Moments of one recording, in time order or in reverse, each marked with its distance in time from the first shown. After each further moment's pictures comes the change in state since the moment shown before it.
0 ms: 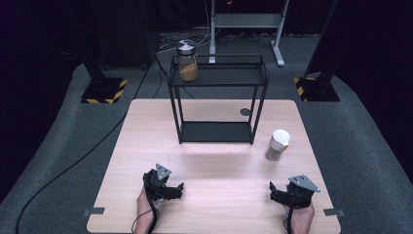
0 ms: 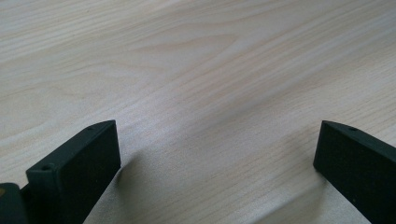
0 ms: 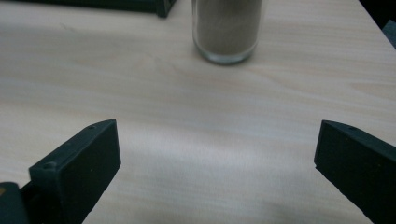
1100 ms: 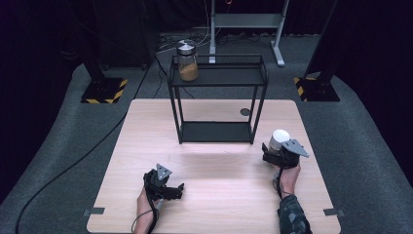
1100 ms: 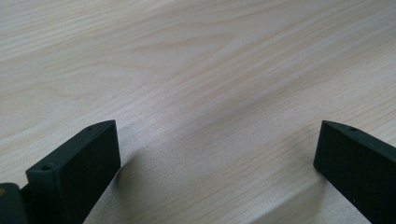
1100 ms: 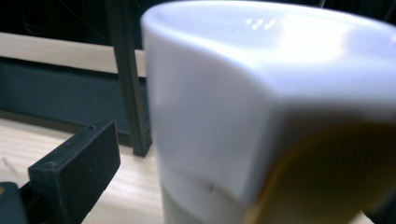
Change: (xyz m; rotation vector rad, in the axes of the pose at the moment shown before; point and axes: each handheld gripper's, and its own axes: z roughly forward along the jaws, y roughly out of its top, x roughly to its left) left arm 0.002 0.000 0.000 0.003 -0.016 0.004; right arm -0.018 0.032 0.109 -0.249 0.035 -0.072
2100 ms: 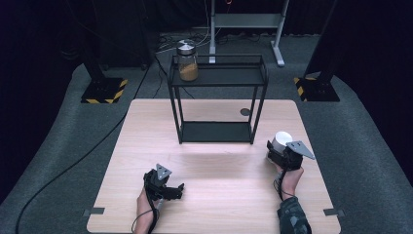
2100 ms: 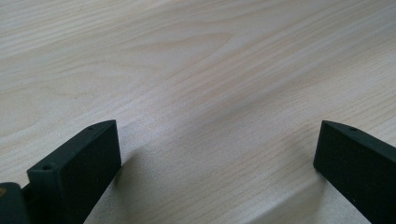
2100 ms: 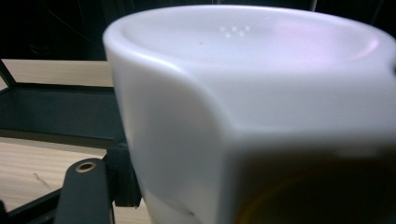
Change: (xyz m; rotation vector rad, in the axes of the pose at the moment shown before) left arm 0.001 0.000 0.000 0.001 -0.007 -0.003; right arm 0.002 0.009 -0.024 -0.006 -0.010 0.108
